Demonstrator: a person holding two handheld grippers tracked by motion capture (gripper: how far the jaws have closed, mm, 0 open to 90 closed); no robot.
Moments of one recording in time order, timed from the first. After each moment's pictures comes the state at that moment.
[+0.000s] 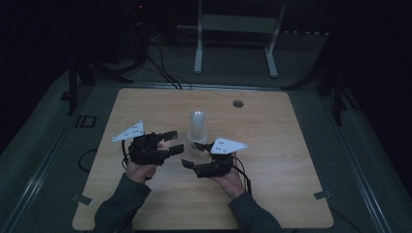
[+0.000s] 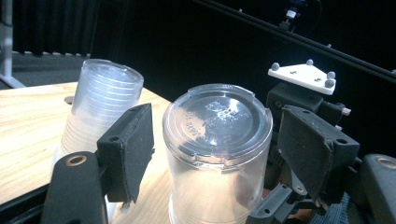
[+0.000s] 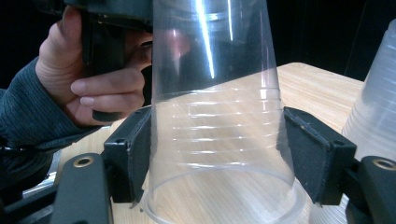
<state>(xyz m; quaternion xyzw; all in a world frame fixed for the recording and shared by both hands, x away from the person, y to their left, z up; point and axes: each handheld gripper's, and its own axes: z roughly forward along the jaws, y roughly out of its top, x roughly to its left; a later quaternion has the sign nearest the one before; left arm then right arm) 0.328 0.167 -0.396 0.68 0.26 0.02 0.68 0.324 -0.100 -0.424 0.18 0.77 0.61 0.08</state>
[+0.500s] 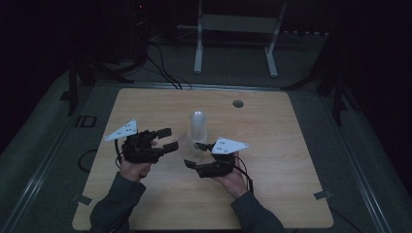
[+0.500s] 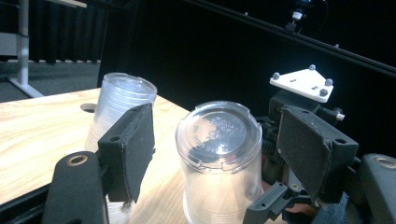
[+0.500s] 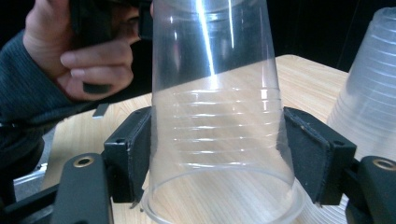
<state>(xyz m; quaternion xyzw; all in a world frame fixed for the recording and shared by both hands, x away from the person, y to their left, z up) 0.326 0.184 -0.387 0.68 0.26 0.04 0.69 0.325 -0.105 -0.424 0.19 0.78 0.59 0.10</state>
